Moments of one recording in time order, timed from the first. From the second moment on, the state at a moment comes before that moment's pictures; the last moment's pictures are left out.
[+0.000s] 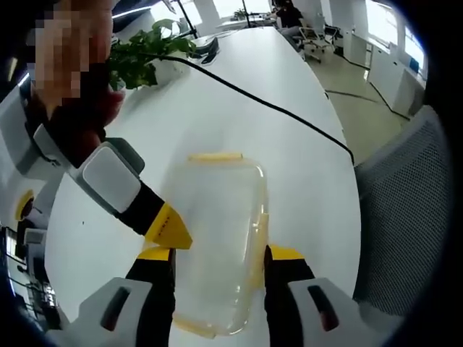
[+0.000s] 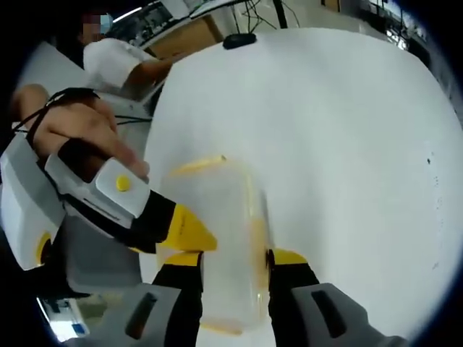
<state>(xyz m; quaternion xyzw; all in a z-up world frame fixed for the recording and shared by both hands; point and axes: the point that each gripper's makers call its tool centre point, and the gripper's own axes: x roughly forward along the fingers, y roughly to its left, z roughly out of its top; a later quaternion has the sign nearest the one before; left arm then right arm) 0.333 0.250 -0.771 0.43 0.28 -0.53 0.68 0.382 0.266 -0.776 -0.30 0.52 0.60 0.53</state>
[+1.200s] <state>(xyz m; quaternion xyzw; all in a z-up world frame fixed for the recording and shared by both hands) 0.338 0.284 -0.764 0.36 0.33 -0.60 0.64 0.350 0.241 -0.763 -0.37 0.42 0.58 0.59</state>
